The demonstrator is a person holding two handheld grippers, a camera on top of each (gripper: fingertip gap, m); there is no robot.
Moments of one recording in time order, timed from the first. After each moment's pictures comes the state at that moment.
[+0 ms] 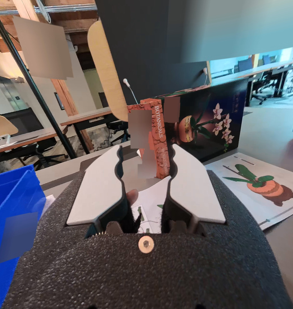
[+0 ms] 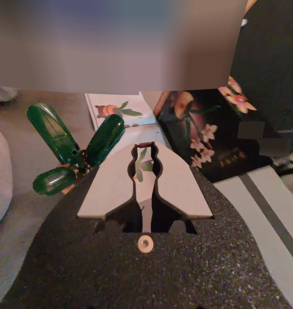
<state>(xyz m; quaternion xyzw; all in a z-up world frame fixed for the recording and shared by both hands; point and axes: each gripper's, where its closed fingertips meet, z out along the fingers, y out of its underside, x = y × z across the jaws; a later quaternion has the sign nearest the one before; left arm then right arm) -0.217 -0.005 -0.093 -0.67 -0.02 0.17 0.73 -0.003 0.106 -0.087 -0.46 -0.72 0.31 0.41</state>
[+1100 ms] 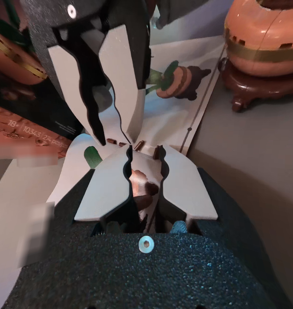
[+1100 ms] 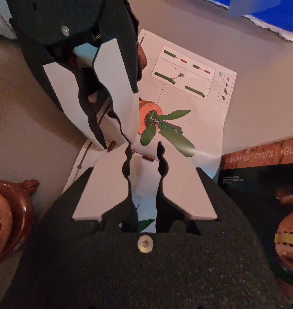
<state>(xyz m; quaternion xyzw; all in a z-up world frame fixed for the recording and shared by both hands) -0.118 0.039 -0.237 -0.83 0.30 0.07 0.47 -0.149 0.049 -0.223 -0.24 -0.89 0.35 0.17</state>
